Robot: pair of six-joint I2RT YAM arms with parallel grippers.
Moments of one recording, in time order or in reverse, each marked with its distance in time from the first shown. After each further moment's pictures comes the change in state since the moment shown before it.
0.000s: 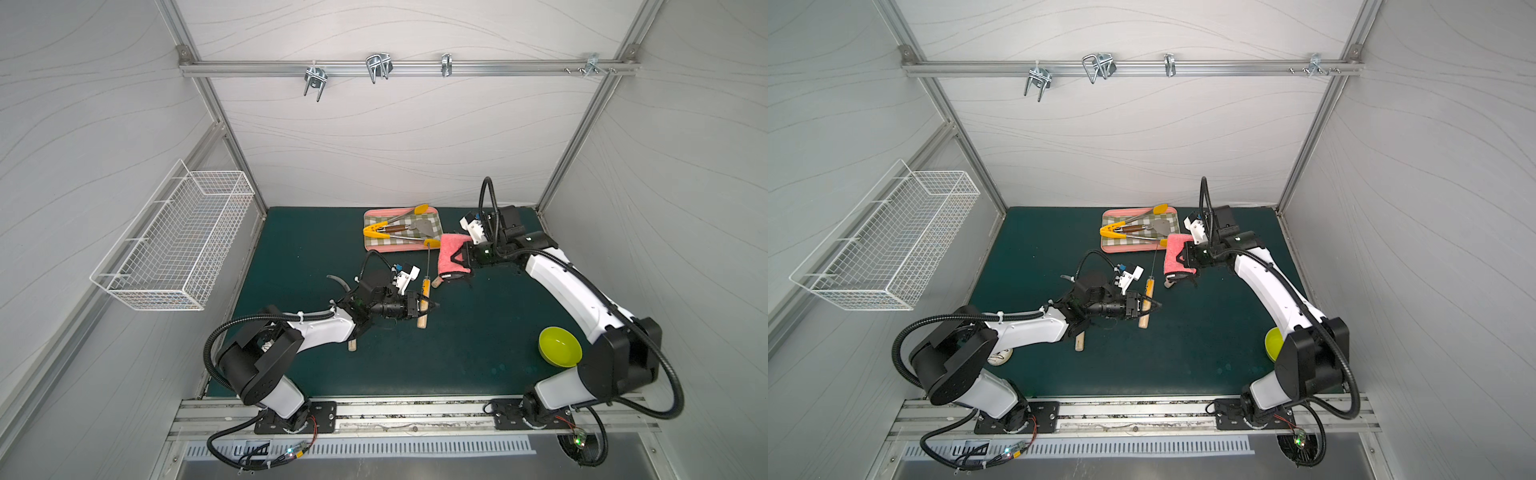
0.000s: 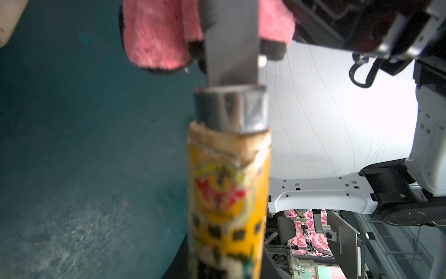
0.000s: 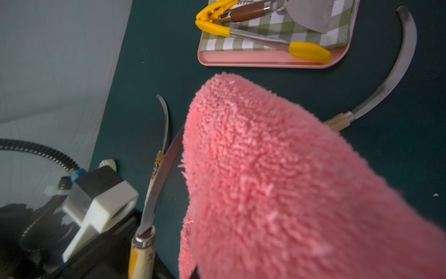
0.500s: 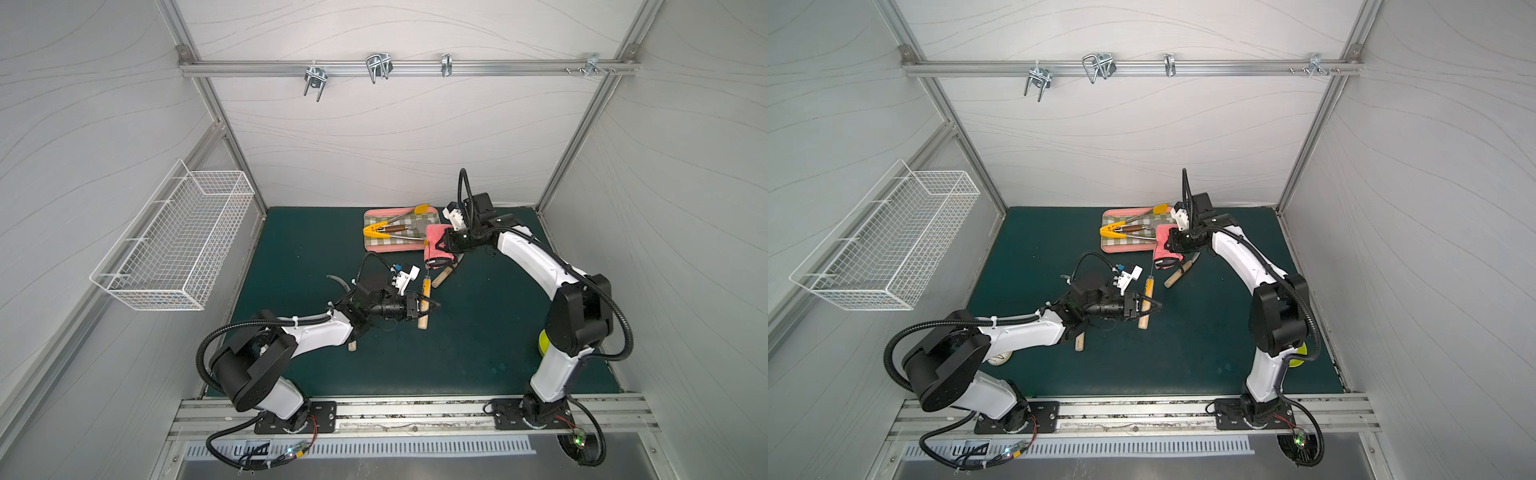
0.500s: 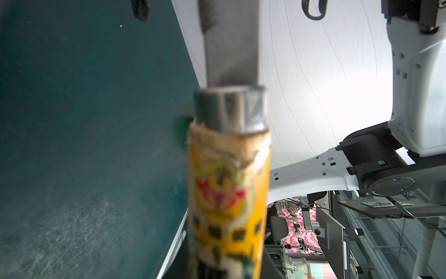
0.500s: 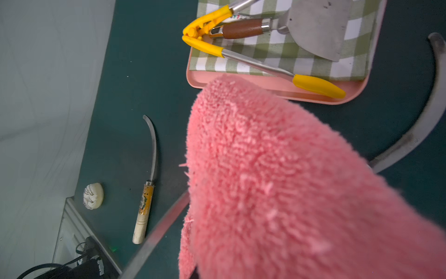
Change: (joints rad) left arm -0.014 -0.037 -0.012 0.043 0.000 -0.042; right arm 0.028 0.271 0.209 0.060 -0.017 0.032
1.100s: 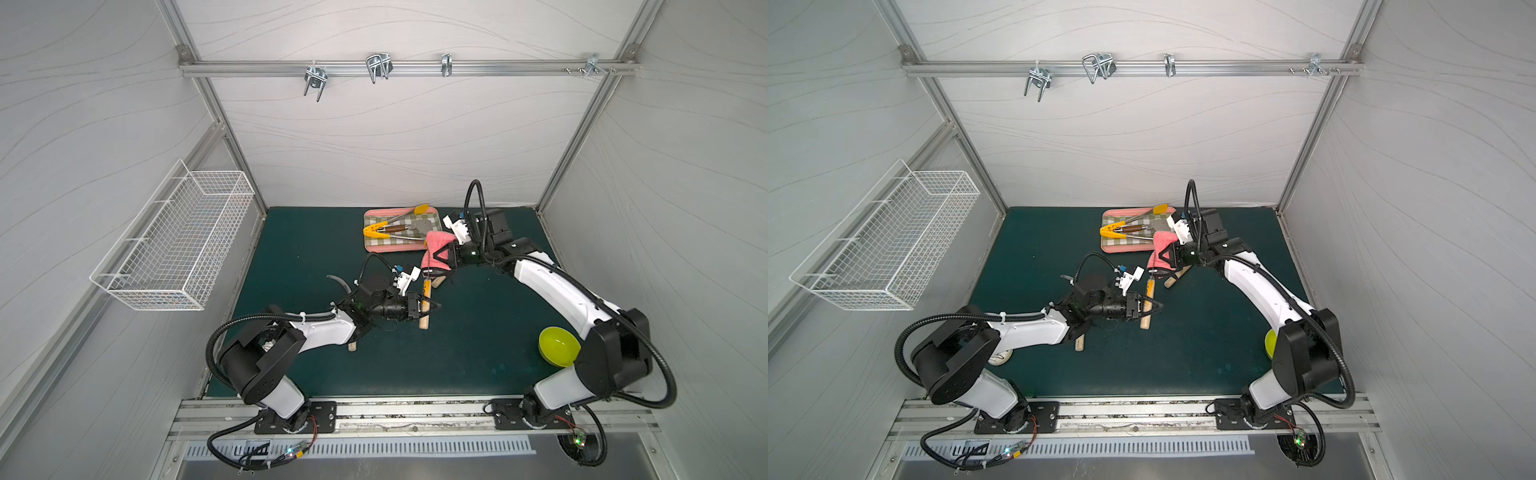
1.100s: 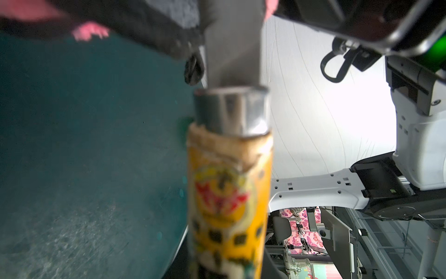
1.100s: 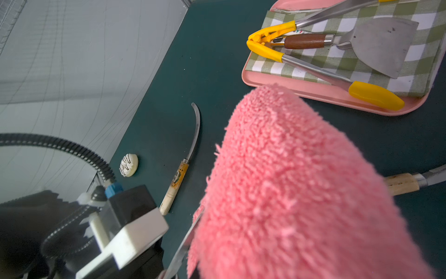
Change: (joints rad) left arm 0.000 0.053 0.000 0.045 -0.002 0.017; right arm 0.057 -0.311 -0.329 0.210 -0.105 -0.056
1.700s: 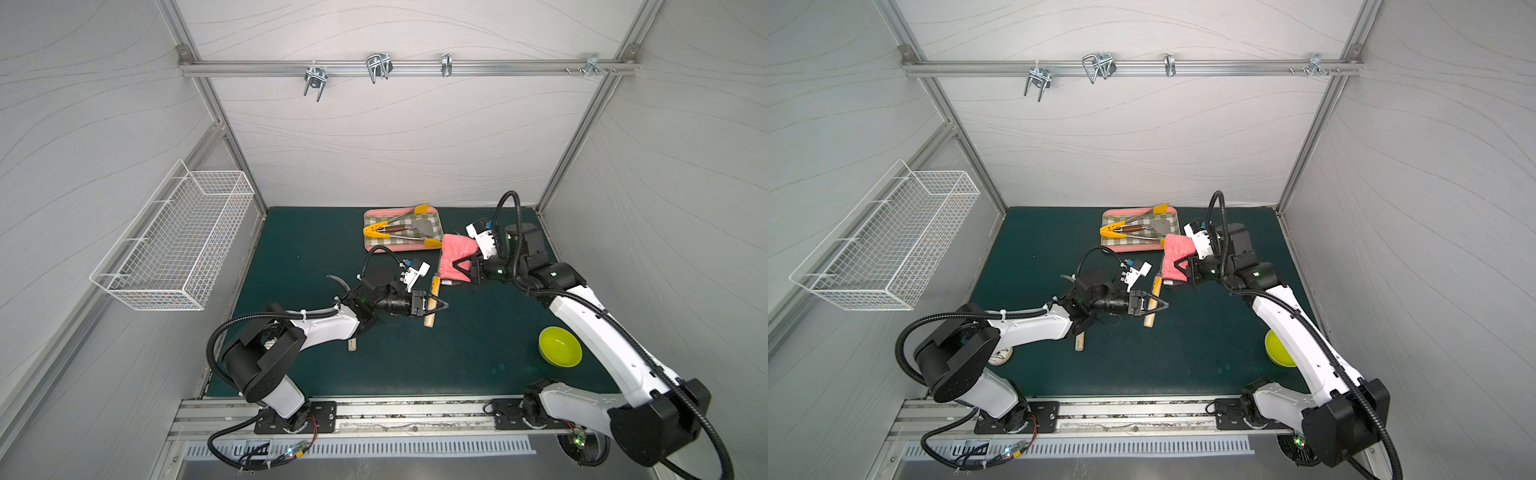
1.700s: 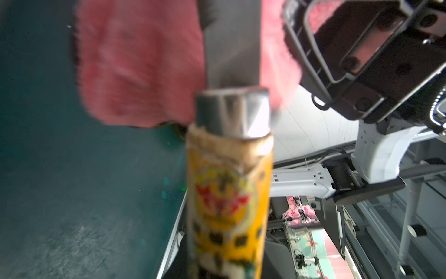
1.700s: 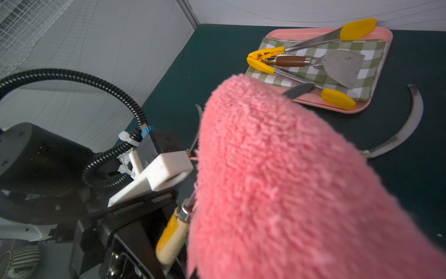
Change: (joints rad) left arm 0.009 0.012 0.075 -0.021 0.084 0.040; right arm -0.061 -0.307 -0.119 -0.117 0.070 -0.043
